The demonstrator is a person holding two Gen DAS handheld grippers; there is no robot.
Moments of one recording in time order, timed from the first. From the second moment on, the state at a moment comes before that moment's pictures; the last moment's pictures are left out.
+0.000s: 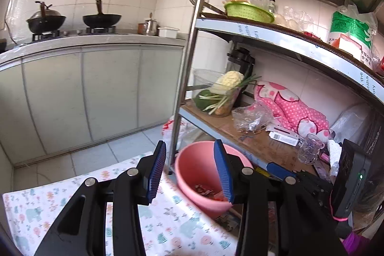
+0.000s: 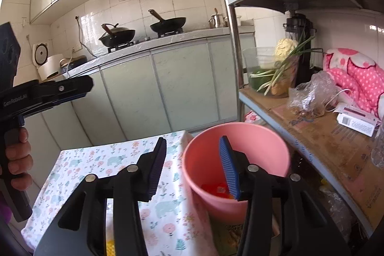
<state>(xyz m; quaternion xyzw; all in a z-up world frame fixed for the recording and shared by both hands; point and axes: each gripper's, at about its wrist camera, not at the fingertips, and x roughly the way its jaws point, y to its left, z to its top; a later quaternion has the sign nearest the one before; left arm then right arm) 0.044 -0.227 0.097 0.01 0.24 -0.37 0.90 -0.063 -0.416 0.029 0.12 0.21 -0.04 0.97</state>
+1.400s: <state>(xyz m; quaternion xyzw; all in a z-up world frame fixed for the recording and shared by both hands) -0.072 -0.039 -0.068 0.17 0.37 -0.26 0.88 -0.069 -0.307 -0.008 0.09 0.32 0.11 0.94</state>
